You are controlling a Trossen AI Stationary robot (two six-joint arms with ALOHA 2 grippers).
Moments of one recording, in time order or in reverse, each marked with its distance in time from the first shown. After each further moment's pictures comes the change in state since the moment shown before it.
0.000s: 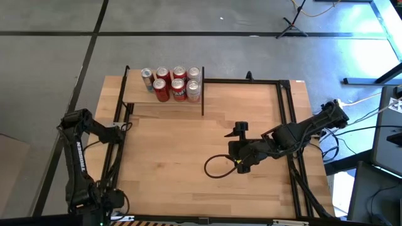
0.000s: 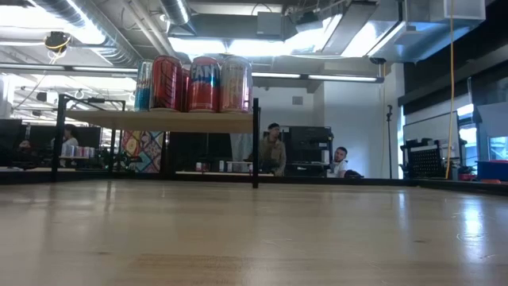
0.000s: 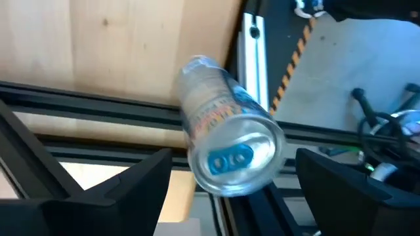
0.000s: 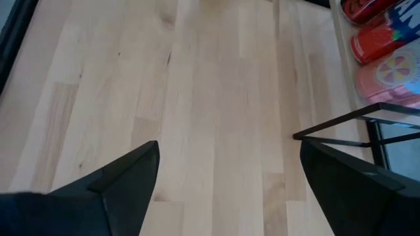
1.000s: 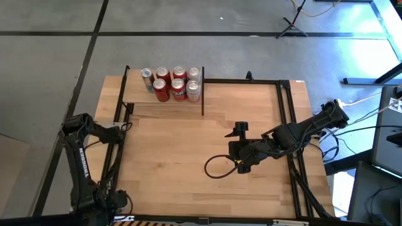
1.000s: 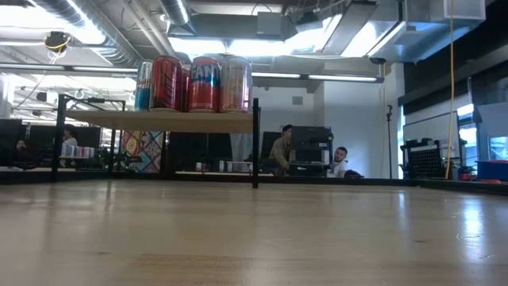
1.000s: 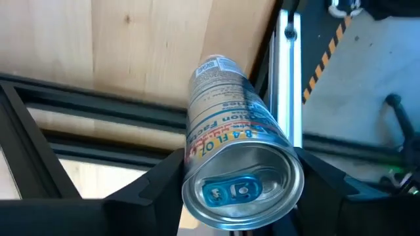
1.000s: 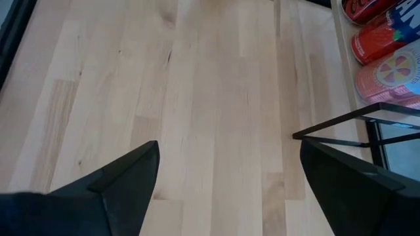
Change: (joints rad) left arm 0.010 0.072 0.000 -0.038 0.000 -0.003; right arm 0.000 0.001 0.000 -0.005 -0.001 -0.007
